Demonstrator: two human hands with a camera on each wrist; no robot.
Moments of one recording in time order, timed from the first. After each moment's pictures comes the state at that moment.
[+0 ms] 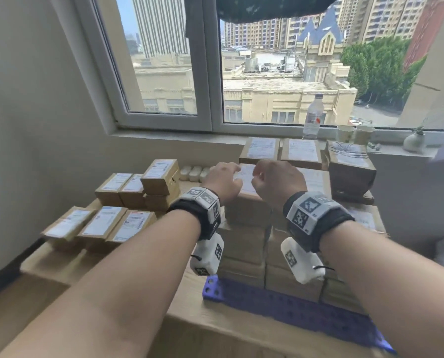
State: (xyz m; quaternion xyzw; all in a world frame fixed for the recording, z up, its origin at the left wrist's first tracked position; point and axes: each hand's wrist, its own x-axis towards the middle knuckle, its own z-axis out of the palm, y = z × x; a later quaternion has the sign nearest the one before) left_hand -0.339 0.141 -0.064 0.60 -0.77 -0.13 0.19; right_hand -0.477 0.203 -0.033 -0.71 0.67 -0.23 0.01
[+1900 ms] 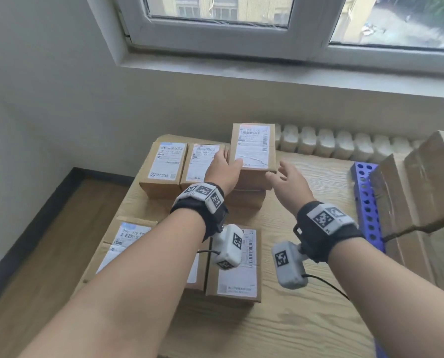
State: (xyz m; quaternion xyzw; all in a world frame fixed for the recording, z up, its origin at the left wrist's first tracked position) left_hand -0.014 -0.144 -0.198 0.66 -0.57 -0.44 0.23; right_hand -0.156 -0.093 -0.206 -0.48 0.74 -0.31 0.36
